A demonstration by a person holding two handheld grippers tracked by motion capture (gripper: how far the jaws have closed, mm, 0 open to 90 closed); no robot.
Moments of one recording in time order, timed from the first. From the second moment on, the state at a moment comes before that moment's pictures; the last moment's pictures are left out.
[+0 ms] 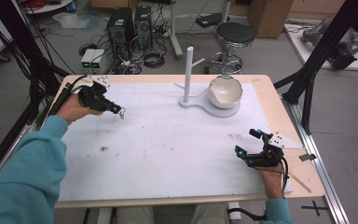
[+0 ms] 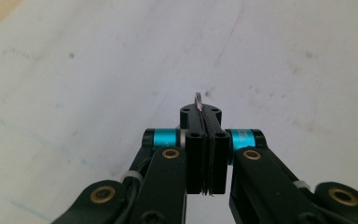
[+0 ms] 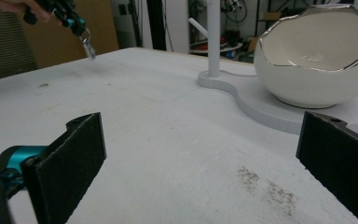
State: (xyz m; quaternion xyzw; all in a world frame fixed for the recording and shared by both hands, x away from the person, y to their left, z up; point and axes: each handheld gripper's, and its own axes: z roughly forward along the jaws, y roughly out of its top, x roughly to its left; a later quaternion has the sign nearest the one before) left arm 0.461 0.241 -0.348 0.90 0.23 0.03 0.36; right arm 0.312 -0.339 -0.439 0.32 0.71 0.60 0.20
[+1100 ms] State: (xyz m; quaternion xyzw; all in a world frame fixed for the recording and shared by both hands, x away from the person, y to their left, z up) left arm 0.411 0.160 -0.314 0.82 0.14 0.00 0.55; right arm 0.397 -0.241 -0.319 0.12 0.79 0.60 0.07
